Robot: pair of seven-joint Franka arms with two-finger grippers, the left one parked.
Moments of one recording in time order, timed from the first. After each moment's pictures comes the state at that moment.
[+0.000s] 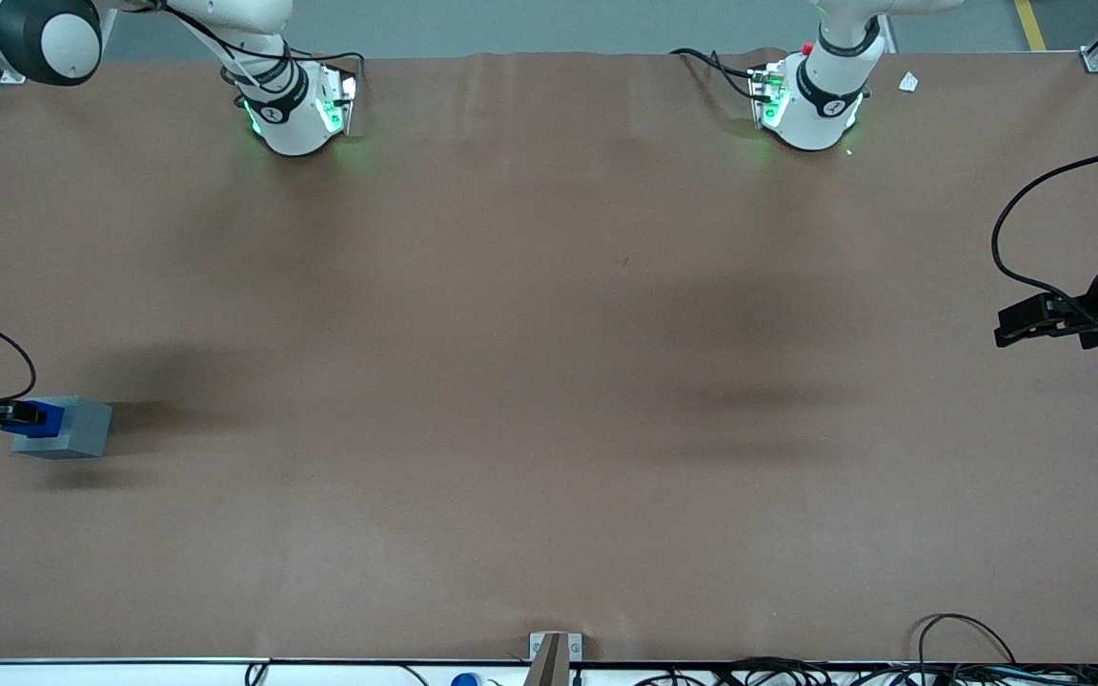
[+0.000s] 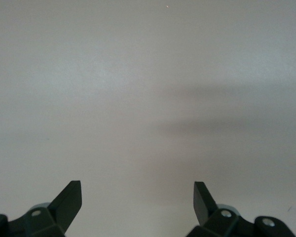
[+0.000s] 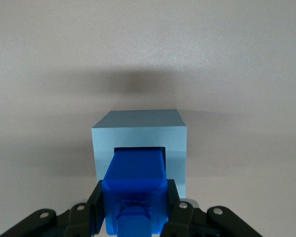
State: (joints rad) arm -0.38 0.76 -0.07 -1.29 0.01 1.93 -0.46
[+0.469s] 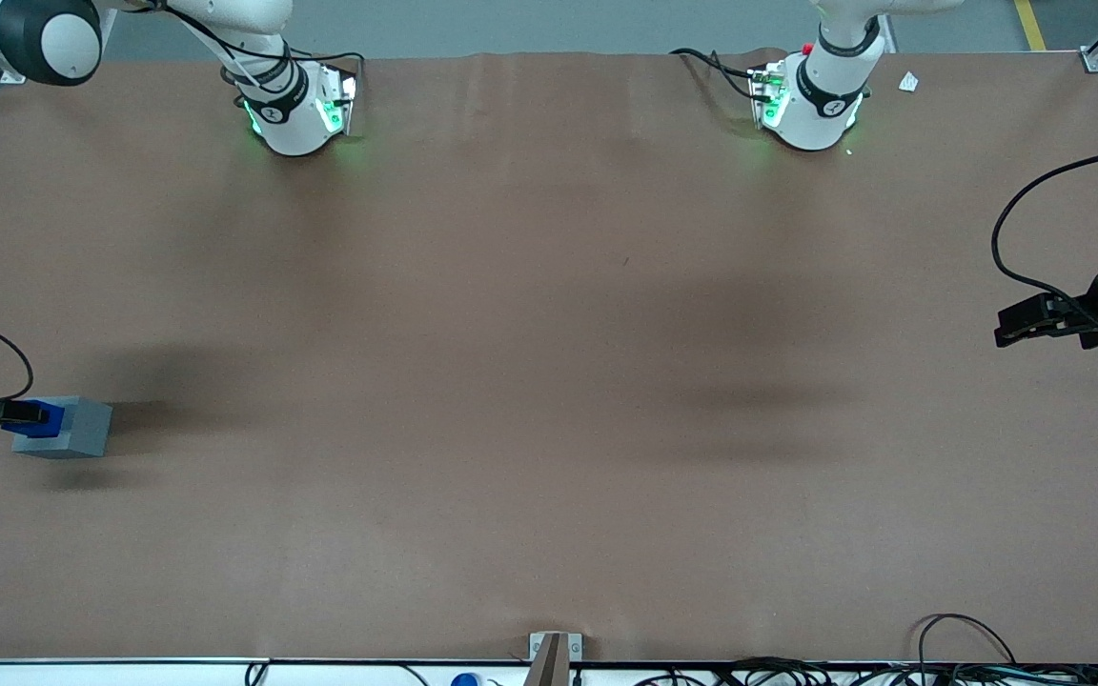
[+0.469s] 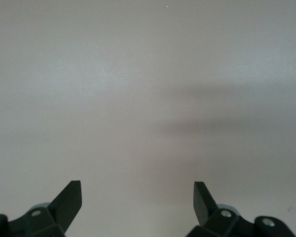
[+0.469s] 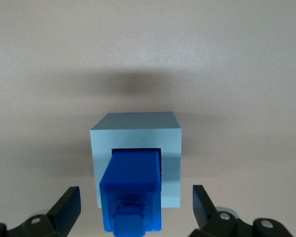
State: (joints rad) arm -0.38 0.75 -0.07 -1.27 0.01 1.91 -0.46
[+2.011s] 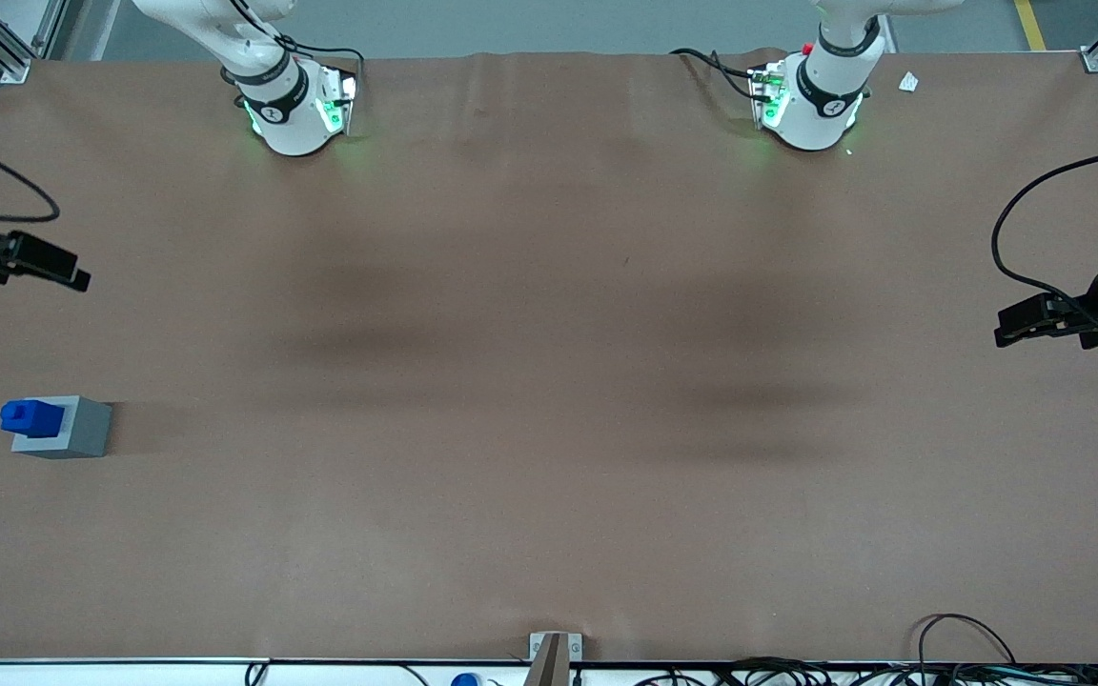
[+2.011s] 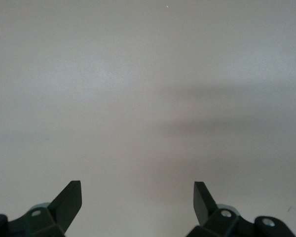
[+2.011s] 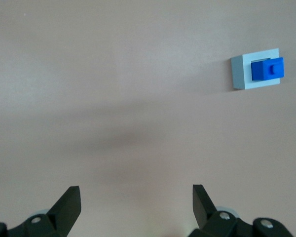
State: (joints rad) arm 0.01 0.09 -0.05 -1.43 0.05 1.44 0.09
